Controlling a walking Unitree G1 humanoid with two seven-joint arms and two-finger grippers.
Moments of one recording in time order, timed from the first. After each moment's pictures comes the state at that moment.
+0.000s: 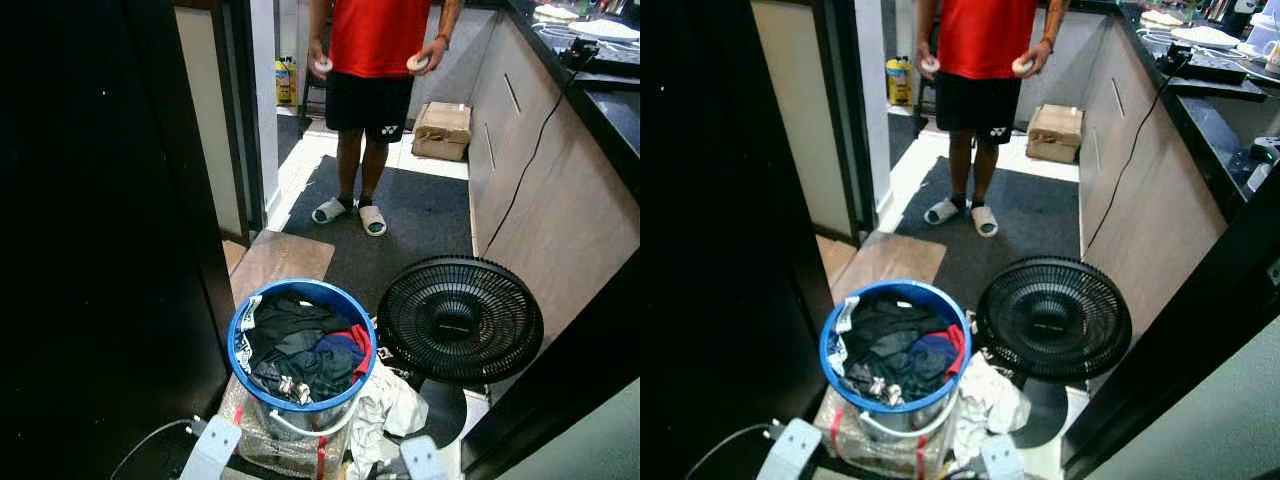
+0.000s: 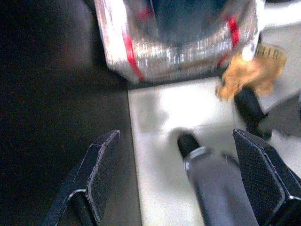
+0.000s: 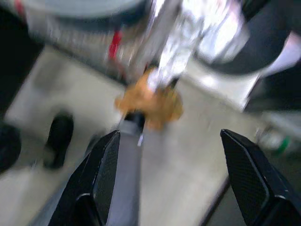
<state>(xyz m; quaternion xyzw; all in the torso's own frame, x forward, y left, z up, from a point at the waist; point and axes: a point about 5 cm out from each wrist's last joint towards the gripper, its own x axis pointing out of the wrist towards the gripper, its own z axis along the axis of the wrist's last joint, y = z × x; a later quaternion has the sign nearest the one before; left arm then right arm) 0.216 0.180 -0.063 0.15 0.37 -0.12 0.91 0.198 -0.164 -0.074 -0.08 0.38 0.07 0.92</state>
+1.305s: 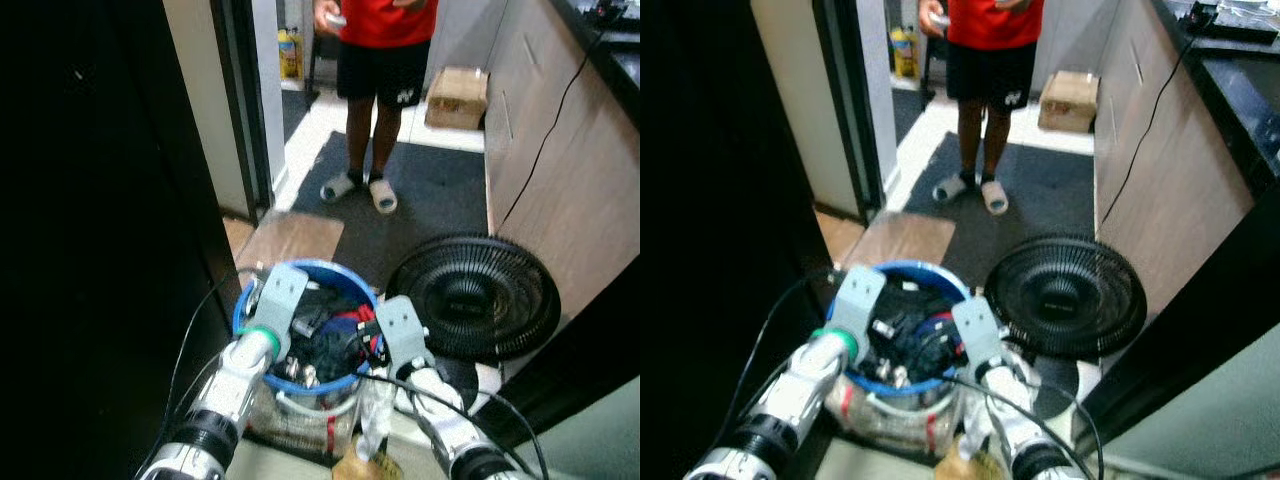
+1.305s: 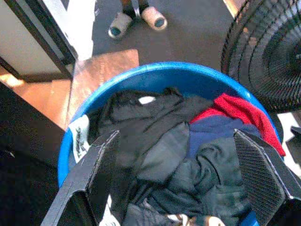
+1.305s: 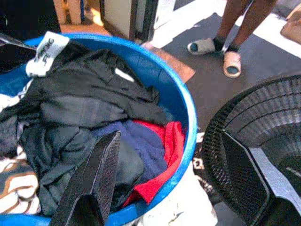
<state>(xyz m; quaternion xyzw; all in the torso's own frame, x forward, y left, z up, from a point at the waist) 0.341 0.084 0.087 0.09 0.10 -0.16 0.98 0.321 -0.123 0.047 -0.15 0.06 0.12 0.98</state>
